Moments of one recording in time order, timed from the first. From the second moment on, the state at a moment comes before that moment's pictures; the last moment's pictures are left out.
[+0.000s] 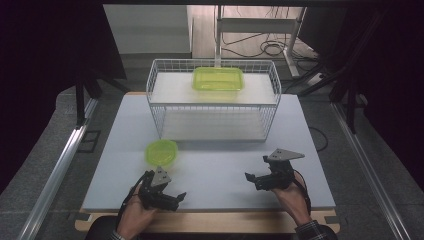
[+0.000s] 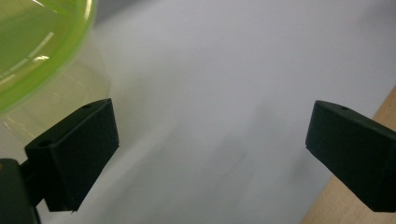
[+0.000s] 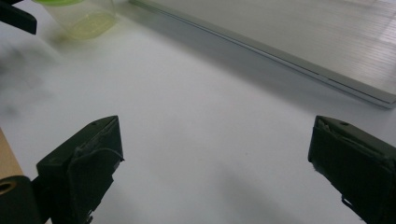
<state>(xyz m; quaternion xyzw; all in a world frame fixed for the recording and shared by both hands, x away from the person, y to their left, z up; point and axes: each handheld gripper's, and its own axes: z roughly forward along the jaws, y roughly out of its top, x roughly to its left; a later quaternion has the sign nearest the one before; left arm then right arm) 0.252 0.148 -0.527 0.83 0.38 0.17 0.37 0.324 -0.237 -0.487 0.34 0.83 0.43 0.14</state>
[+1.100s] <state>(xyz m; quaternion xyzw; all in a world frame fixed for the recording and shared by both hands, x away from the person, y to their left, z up) 0.290 0.190 -0.478 0.81 0.41 0.16 0.39 0.327 -0.236 -0.500 0.34 0.84 0.40 0.13</state>
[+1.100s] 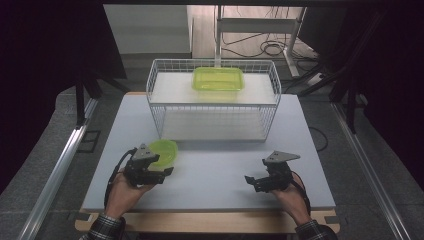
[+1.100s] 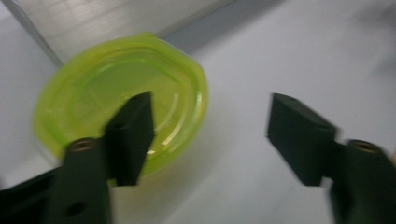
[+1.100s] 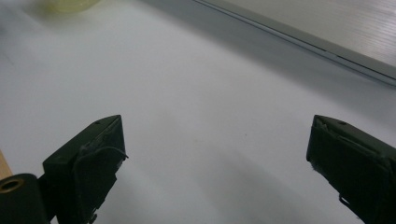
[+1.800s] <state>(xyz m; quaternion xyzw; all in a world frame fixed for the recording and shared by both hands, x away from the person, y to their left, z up) 0.347 0.233 -0.484 0.78 0.46 0.21 0.36 0.330 -0.237 -0.504 0.34 0.85 0.39 0.14</state>
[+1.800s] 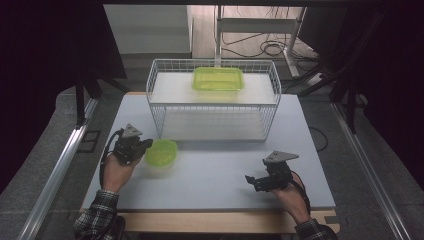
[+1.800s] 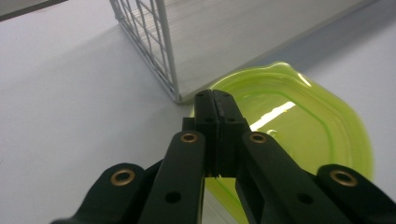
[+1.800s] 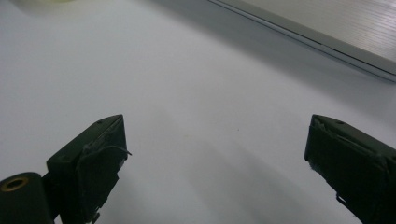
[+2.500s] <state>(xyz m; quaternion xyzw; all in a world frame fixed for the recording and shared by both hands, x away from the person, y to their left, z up) 0.353 0.241 -0.505 0.77 0.49 0.22 0.35 0.332 -0.236 -0.506 0.34 0.85 0.38 0.14</state>
